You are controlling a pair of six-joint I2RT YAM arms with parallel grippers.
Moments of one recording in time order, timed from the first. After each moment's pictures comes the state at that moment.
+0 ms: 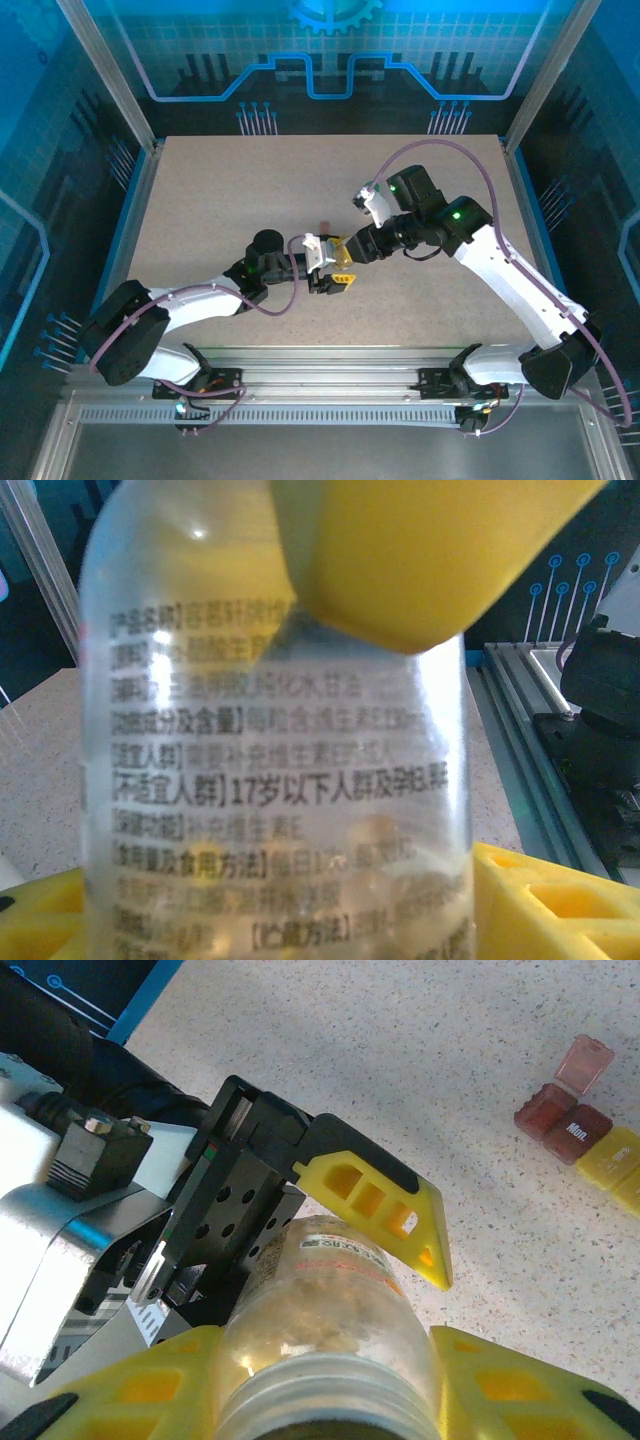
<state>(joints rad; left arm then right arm) -0.70 1.40 0.58 0.69 0.64 0.17 0.60 1.30 1.38 -1.00 -0.47 0.11</state>
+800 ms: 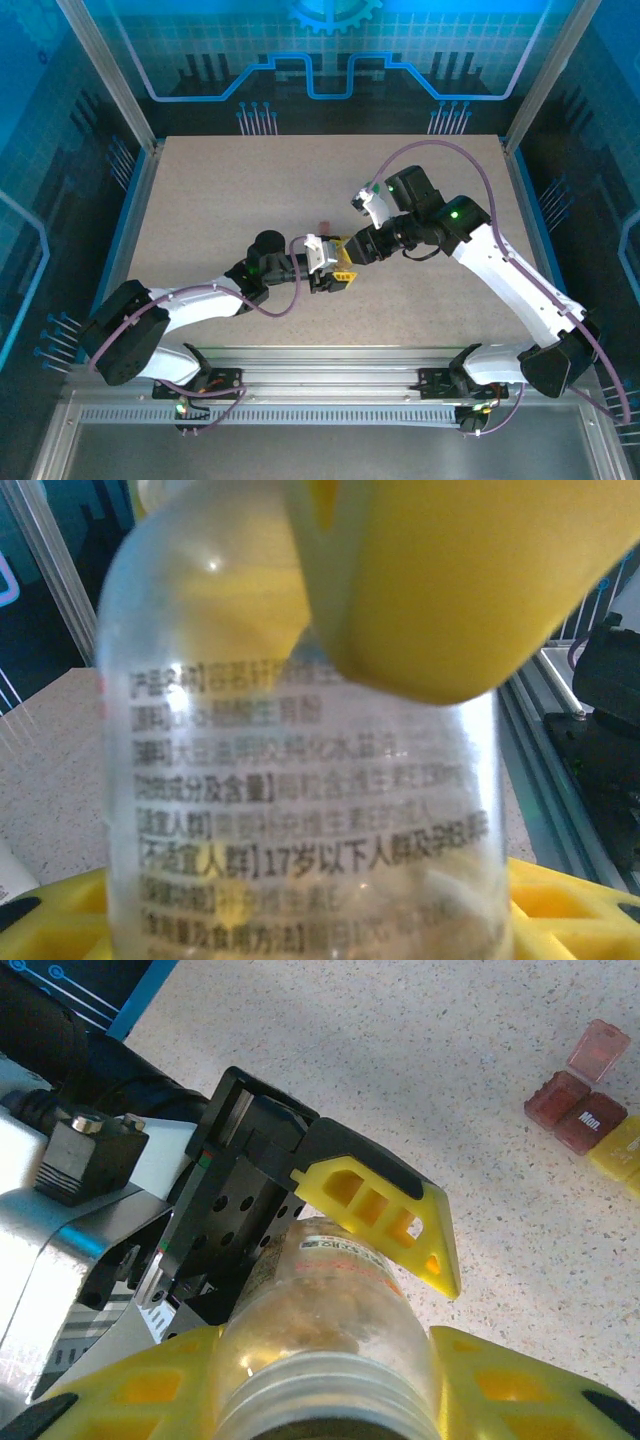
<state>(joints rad) -0.71 1.40 0.59 0.69 0.61 0.18 0.60 1.31 1.38 -1.01 -0.48 0.11</state>
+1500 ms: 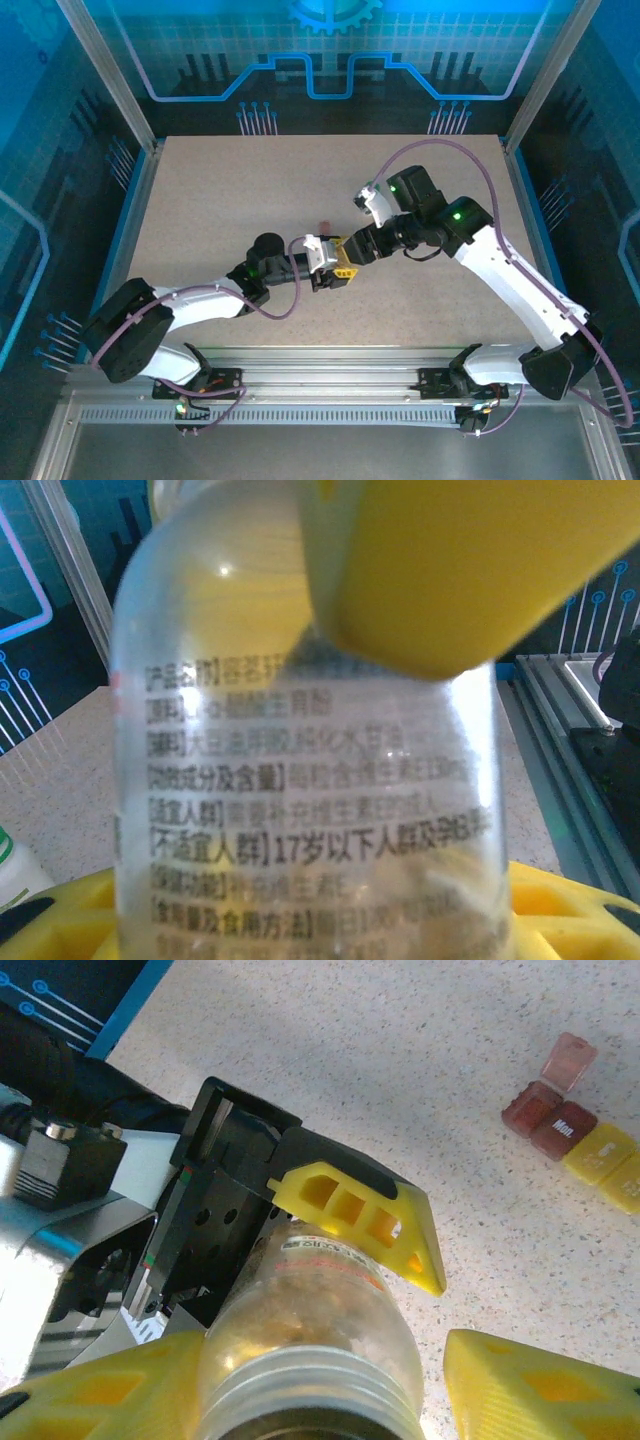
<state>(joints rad) -0.72 1.43 0.57 0.78 0.57 0.18 0.60 1.30 1.38 -1.00 -0.43 0.13</state>
